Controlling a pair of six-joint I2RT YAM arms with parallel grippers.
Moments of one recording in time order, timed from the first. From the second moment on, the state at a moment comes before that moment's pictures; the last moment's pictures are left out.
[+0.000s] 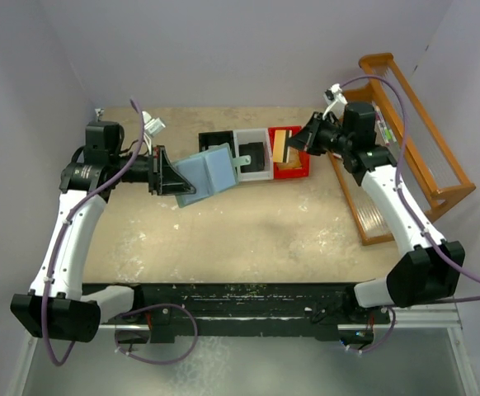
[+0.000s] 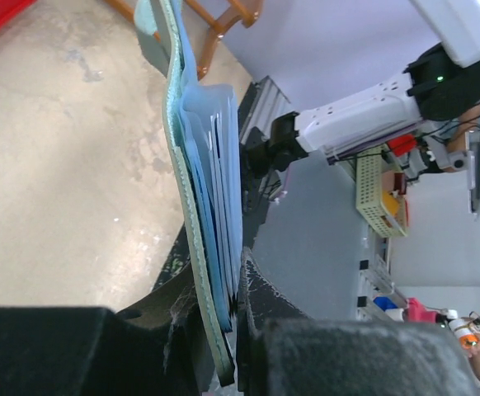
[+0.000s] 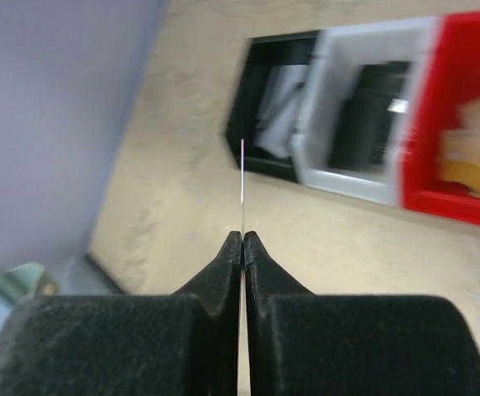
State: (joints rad) left arm -0.09 1.17 1.31 -0.80 1.27 -0.14; right arm 0.21 1.39 1.30 -0.26 -0.59 0.54
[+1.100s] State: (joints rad) left arm -0.09 1.19 1.34 -0.97 1.20 0.03; right arm 0.21 2.10 1.74 -0.47 -0.10 0.34
